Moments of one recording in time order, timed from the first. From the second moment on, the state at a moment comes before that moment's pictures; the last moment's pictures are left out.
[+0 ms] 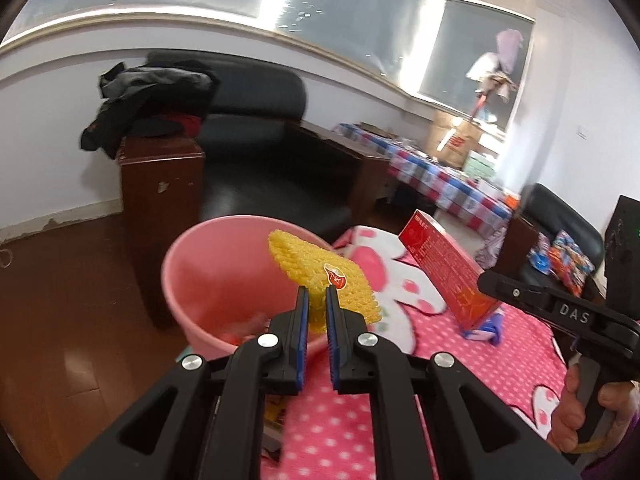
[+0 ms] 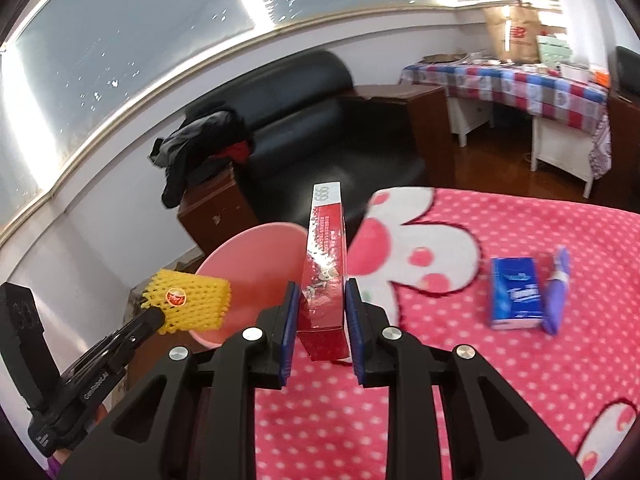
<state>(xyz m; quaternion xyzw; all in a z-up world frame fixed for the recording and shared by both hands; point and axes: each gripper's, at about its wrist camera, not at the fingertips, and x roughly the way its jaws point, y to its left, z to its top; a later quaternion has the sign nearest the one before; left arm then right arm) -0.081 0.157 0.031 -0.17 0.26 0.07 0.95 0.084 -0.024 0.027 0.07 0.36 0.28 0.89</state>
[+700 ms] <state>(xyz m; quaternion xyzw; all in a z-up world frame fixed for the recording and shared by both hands) -0.055 0.202 -0.023 -0.18 0.31 0.12 0.93 0.113 0.103 -0.012 0.00 0.42 0.33 0.84</state>
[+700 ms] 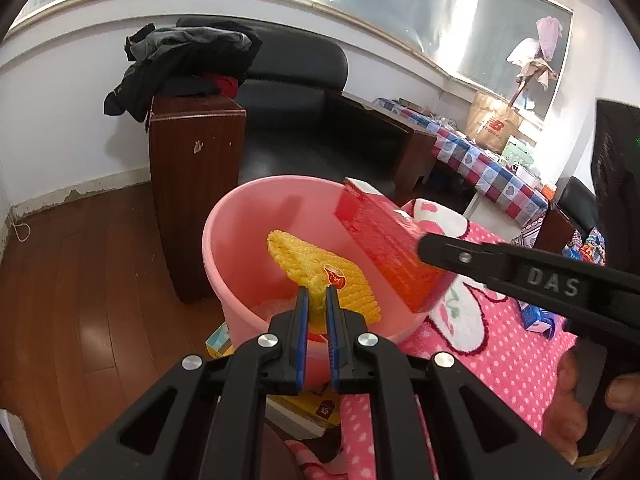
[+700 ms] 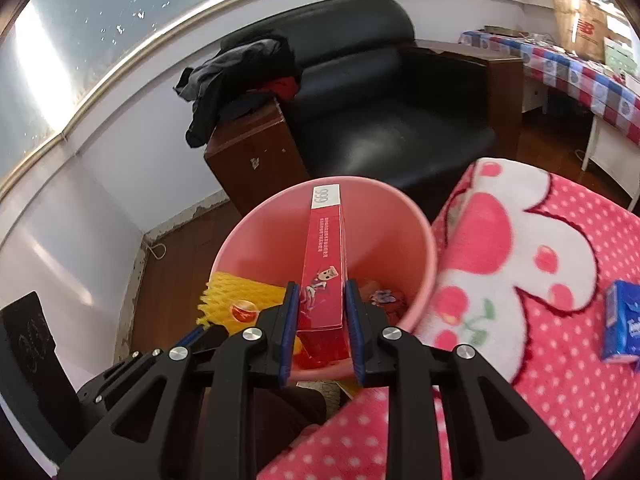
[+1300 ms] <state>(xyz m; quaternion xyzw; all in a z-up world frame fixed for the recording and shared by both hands) -0.037 0.214 -0.039 -0.18 0.35 0.13 0.91 0.121 0.128 -0.053 -0.04 0.46 0.31 0.83</state>
